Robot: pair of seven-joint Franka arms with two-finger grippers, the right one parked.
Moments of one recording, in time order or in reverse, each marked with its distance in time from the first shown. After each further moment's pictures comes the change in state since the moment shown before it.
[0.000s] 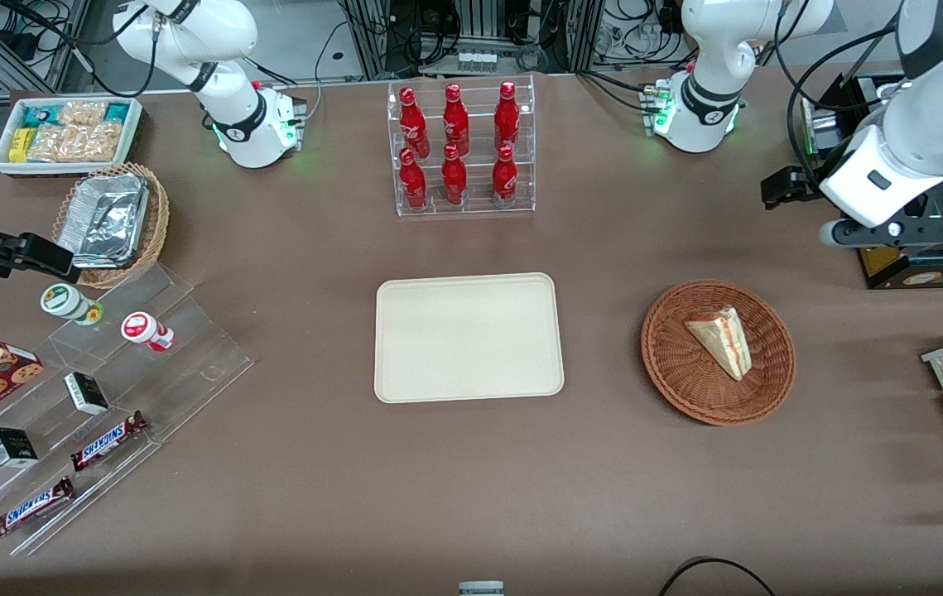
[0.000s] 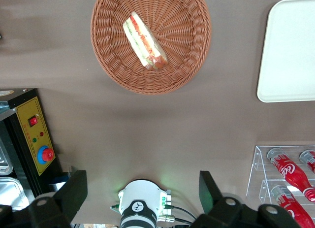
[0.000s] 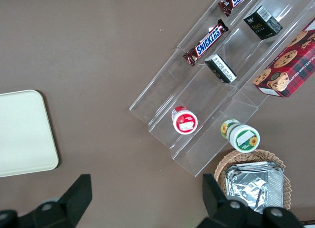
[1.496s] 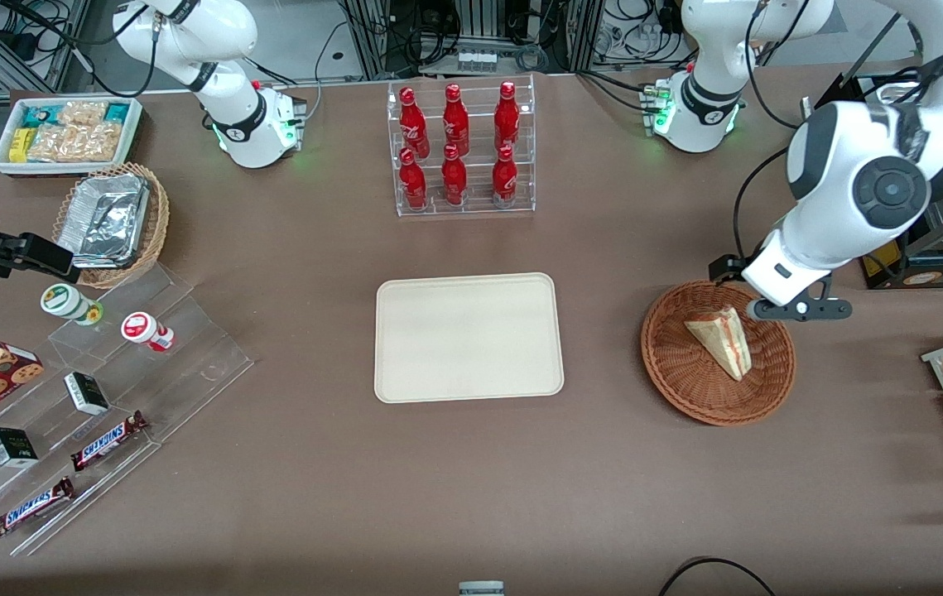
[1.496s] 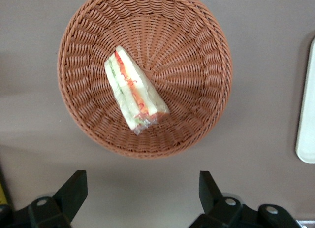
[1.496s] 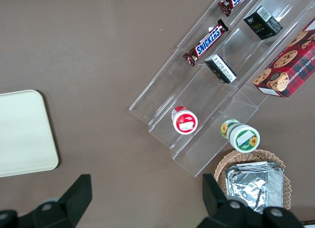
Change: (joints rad) arm -0.008 0.049 0.015 -0.466 0.032 0.647 0.002
